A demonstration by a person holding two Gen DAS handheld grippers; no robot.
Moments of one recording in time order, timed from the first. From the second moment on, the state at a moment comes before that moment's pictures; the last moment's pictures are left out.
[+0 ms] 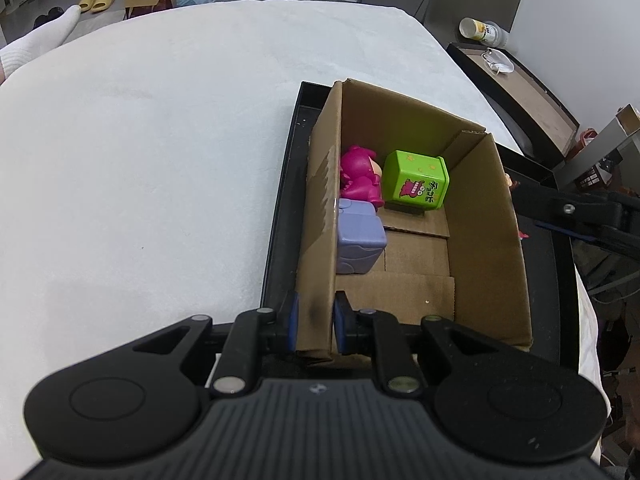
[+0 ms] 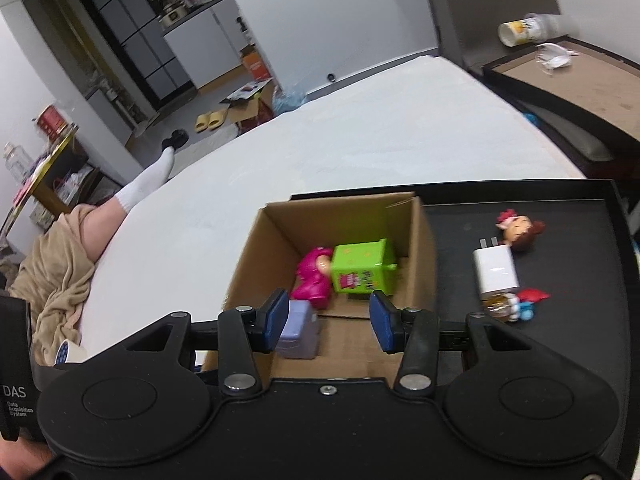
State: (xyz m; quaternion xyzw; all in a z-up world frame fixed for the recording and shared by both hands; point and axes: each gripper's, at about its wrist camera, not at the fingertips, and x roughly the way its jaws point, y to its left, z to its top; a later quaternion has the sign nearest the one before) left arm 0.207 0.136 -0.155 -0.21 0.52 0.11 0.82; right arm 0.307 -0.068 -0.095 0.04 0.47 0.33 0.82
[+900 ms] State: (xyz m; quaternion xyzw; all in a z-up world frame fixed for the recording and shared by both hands) left arm 0.206 0.137 -0.155 -0.21 0.51 0.10 0.83; right arm 0.343 -0.134 -0.120 0.05 0.48 0.23 0.84
